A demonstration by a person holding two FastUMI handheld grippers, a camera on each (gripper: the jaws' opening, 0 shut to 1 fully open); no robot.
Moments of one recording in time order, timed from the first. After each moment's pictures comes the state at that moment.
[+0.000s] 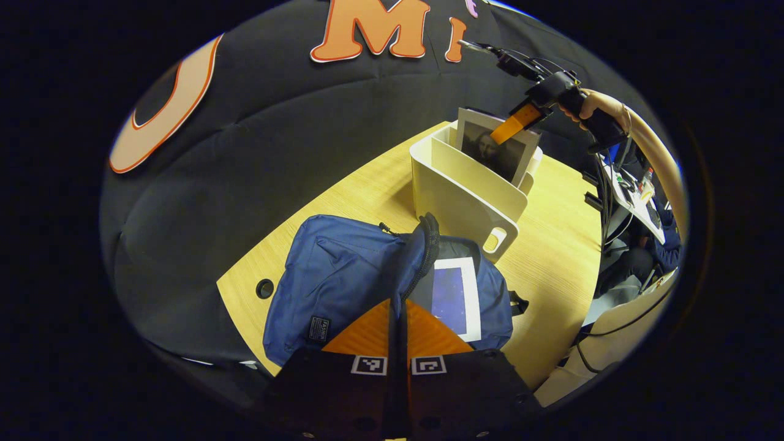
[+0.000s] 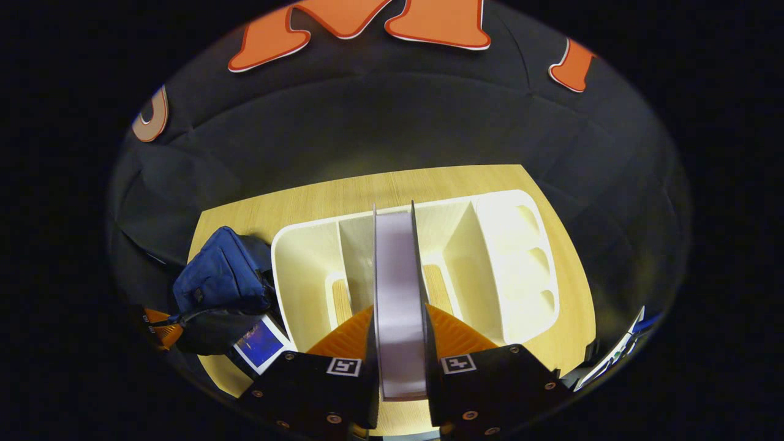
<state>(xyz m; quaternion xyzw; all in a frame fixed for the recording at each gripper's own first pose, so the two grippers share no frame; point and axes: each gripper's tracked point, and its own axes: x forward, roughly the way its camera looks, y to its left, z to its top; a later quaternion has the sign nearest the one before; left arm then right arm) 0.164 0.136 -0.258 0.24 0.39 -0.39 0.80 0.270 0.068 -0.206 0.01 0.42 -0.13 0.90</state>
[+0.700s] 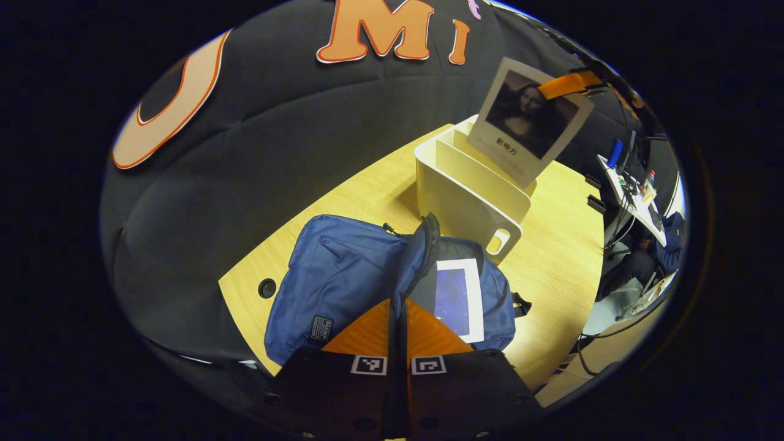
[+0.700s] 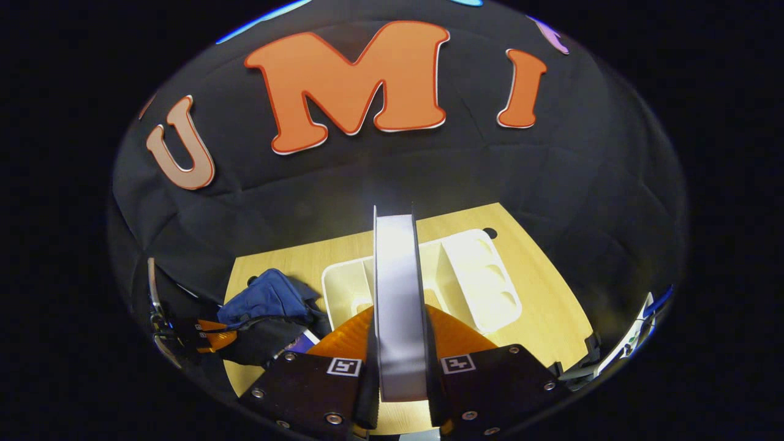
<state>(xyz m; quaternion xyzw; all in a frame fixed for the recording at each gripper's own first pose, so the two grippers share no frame) 0.169 0.140 -0.258 0.24 0.39 -0.38 0.80 0.227 0.069 -0.115 0.05 0.29 -0.14 0.94</state>
